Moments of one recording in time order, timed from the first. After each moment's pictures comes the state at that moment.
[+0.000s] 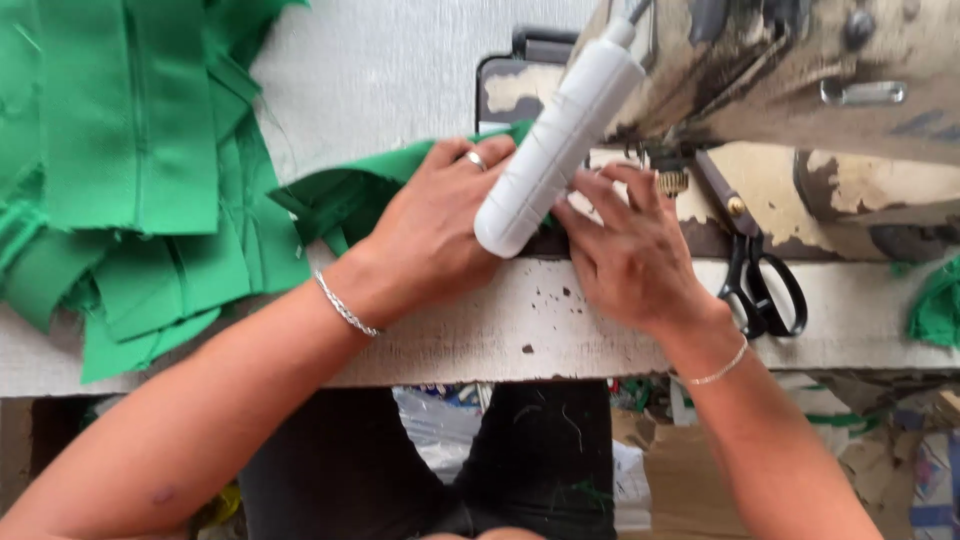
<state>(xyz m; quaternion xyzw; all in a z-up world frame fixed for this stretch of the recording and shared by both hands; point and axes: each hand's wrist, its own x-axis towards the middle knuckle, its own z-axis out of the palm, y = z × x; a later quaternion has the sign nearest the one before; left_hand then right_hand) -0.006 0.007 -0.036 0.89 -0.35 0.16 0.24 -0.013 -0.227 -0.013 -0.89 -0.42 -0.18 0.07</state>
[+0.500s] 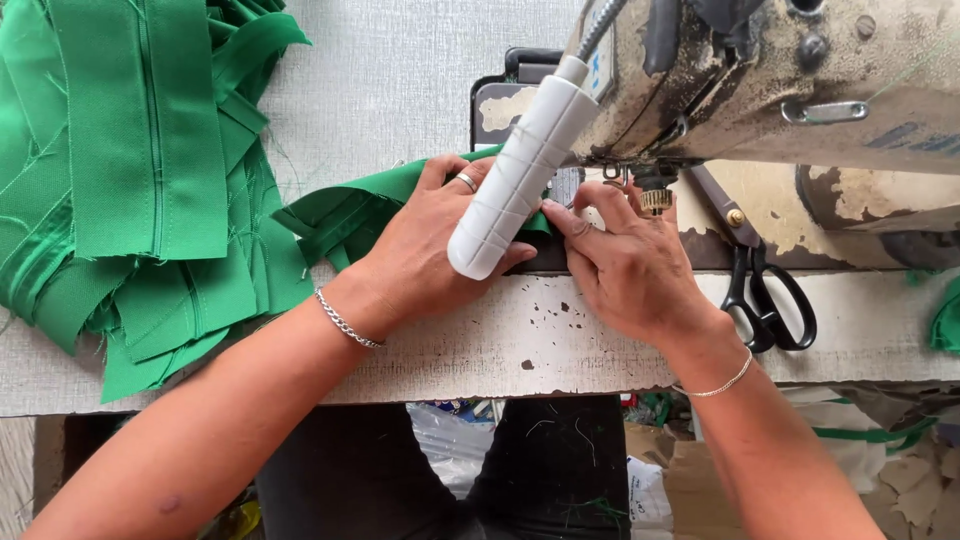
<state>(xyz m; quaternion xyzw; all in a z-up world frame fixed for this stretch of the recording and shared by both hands) -0.001 0.012 -0.022 0.87 -0.36 0.15 0.31 -0.006 -0.227 -0.001 -0.90 -0.38 -0.13 0.16</state>
